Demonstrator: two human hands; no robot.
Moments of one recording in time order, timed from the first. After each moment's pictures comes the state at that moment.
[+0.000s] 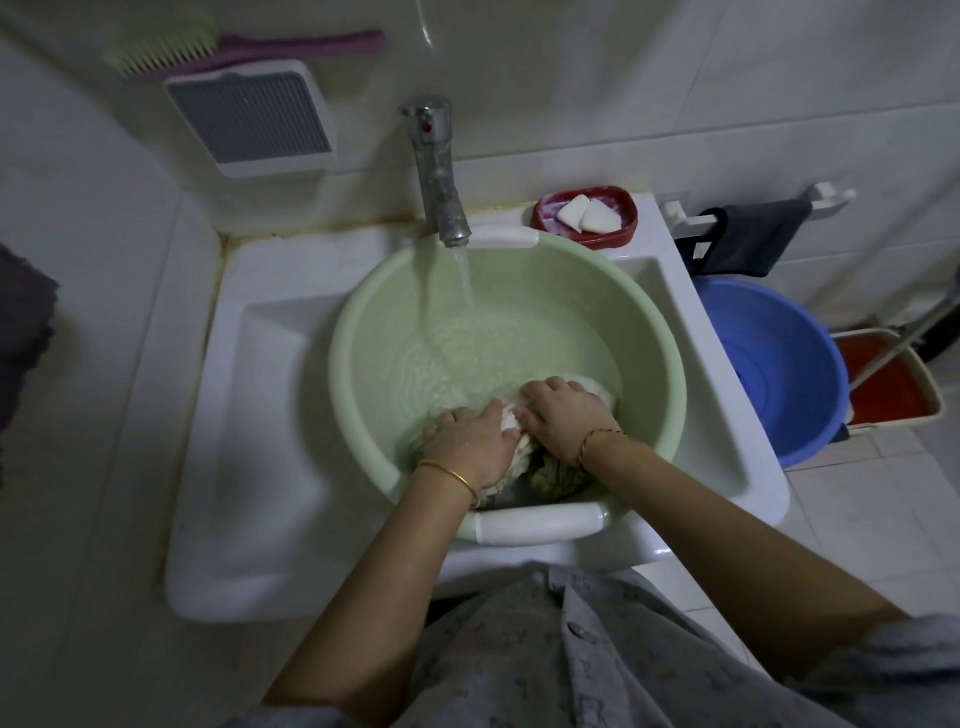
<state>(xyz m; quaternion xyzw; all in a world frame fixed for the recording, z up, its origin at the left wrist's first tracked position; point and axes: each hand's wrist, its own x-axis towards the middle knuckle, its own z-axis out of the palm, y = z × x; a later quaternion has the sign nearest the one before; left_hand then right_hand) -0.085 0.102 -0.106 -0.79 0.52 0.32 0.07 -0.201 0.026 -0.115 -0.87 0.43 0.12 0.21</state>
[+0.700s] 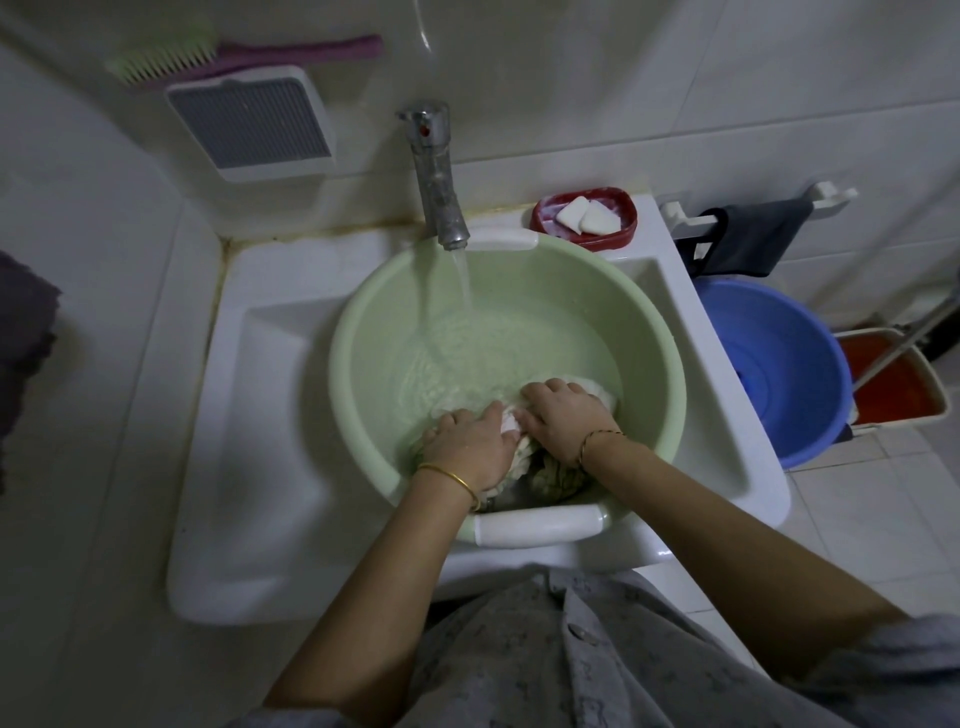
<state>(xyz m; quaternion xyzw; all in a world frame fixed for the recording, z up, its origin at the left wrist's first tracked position) -0.086 0.102 -0.107 -0.79 0.52 0.31 0.07 -0.202 0.024 -0.116 -0.87 0.43 0.12 0.22</state>
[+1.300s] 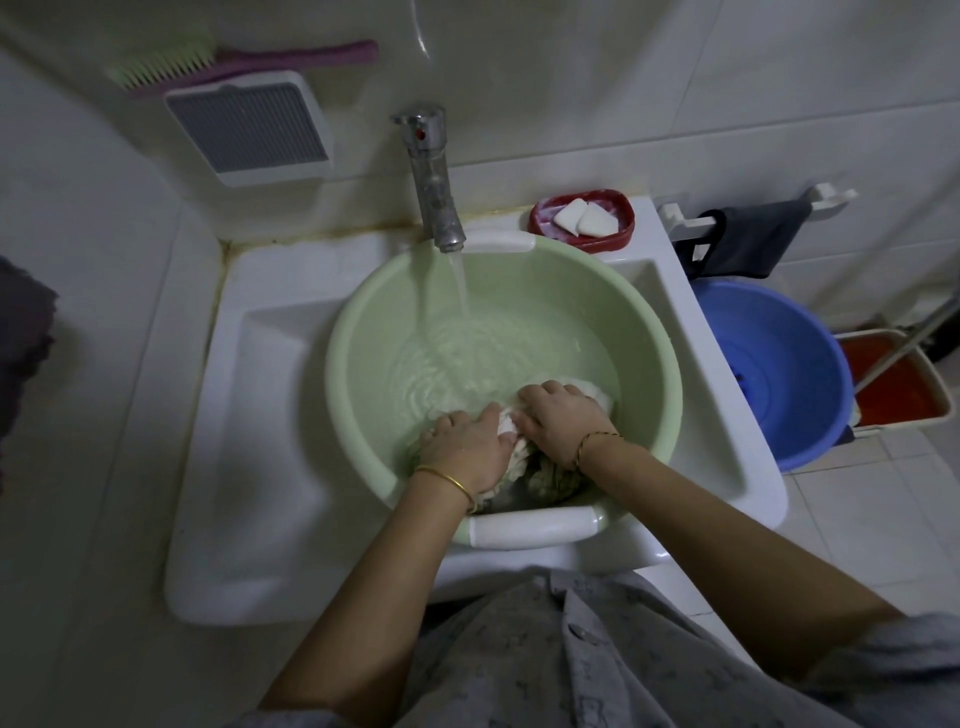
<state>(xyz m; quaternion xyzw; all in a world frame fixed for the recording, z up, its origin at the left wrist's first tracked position) -0.087 0.102 -0.108 -0.80 0.52 0.30 0.08 -0.203 0.023 -0.118 -0.87 0.43 0.12 0.22</state>
